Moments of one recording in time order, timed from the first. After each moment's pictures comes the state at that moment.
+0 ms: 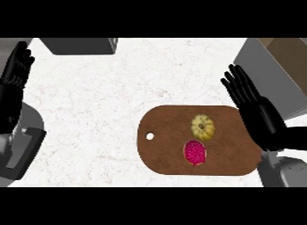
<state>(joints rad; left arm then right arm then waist) -0.26 0.60 -0.17 -1.61 0.17 0.35 0.04 -0.18 -0.21 0.13 -1.66 -0.29 0.07 0.01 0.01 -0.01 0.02</state>
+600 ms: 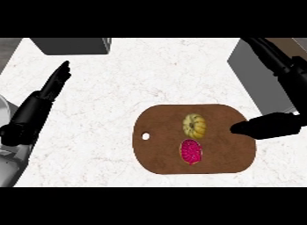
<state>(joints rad) -0.24 0.58 -0.29 -1.59 0.18 0.17 -0.04 -0.48 -0.61 0.22 -1.85 0.22 0.12 0.20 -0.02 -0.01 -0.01</state>
